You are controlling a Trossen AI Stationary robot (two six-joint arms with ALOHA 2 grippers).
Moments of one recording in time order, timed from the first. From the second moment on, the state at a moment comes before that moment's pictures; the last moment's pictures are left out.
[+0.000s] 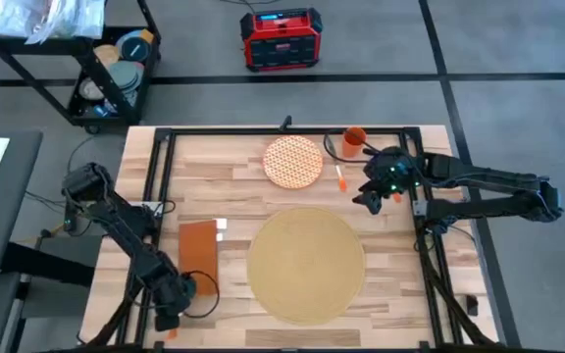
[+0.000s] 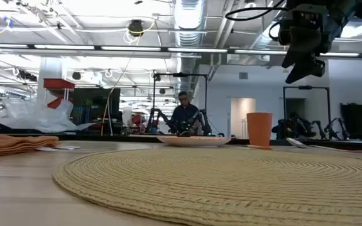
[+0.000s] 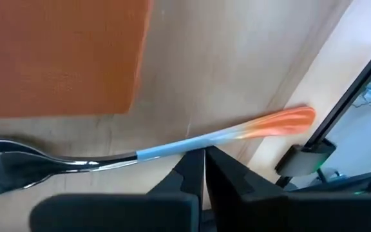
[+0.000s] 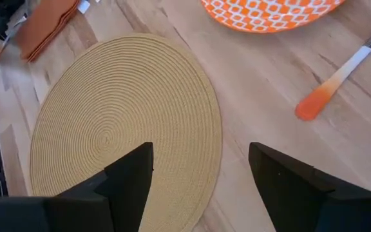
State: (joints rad) left arm -0.91 1.49 0.59 -0.34 0.38 -1.28; right arm -0.30 0.90 0.76 -0.71 -0.16 0.44
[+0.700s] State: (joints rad) left arm -0.79 1.49 0.59 -0.34 0.37 -1.22; right arm -0.30 0.90 0.76 -0.71 -0.16 0.41
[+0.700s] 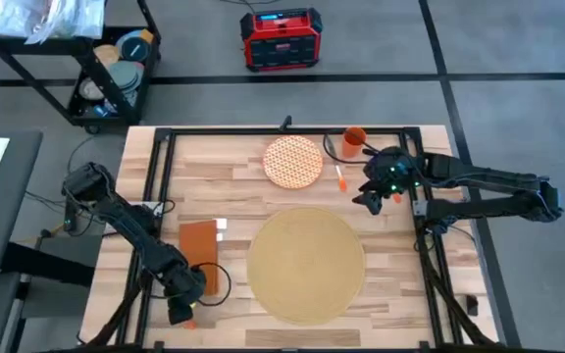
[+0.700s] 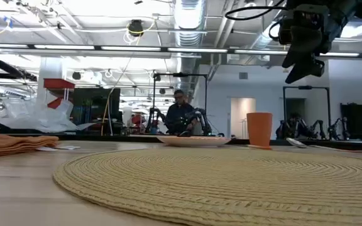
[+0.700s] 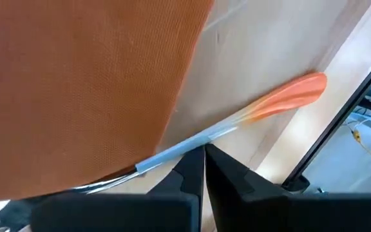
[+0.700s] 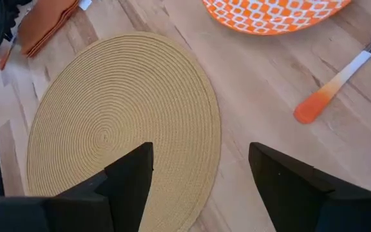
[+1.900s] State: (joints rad) left arm -0.87 1.13 0.68 -0.55 0.13 -0.66; right arm -0.29 0.90 0.76 -0.71 -0.16 0.33
